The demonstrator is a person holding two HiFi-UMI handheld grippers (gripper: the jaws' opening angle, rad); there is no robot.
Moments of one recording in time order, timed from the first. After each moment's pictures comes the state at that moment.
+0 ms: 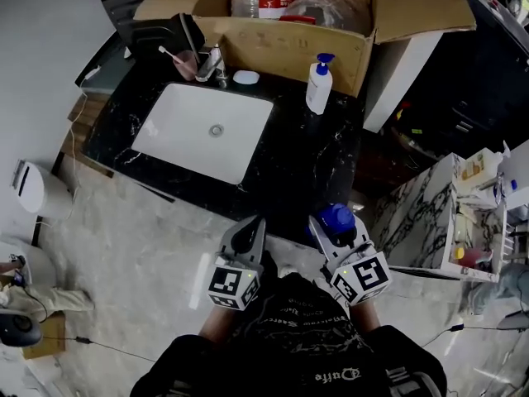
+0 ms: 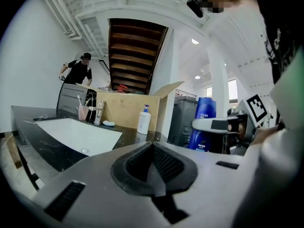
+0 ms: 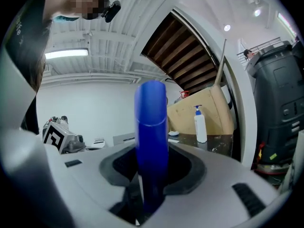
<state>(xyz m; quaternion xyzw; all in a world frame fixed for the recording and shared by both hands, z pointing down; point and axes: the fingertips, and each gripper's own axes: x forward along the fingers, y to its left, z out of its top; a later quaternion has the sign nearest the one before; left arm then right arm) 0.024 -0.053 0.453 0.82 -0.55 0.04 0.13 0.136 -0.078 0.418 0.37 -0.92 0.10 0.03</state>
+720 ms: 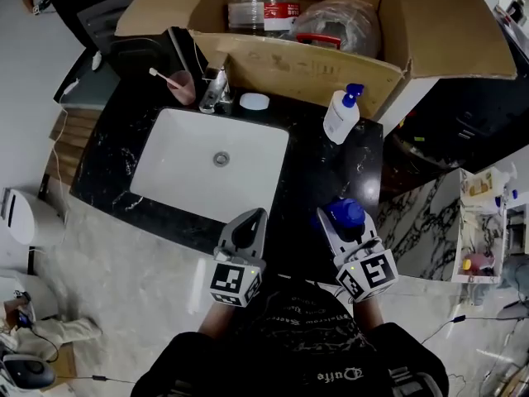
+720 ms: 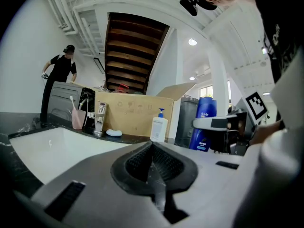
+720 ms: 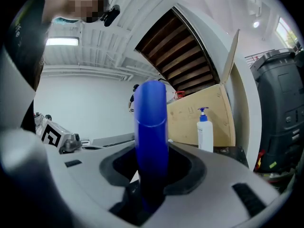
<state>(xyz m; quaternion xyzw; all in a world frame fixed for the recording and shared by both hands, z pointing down) -0.060 -0.184 0.447 0.85 -0.52 0.04 0.12 0.064 -0.201 0.411 0.44 -0.89 0.09 0.04</state>
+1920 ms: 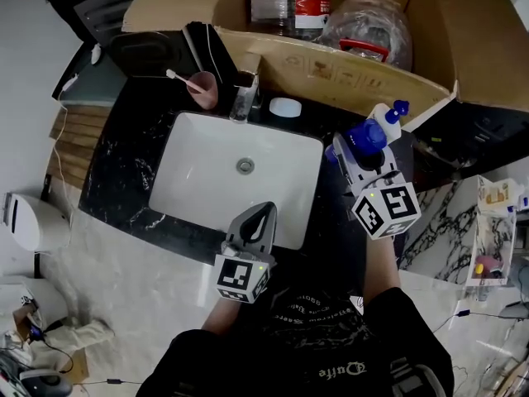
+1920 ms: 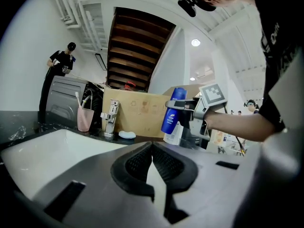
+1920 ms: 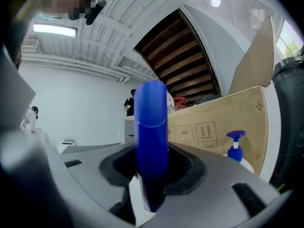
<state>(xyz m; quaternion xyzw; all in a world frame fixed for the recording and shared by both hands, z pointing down) -0.136 -0.246 0.453 0.85 -0.50 0.04 0.14 -0.008 -0.379 0.365 0.47 -0.88 0.04 0.03</state>
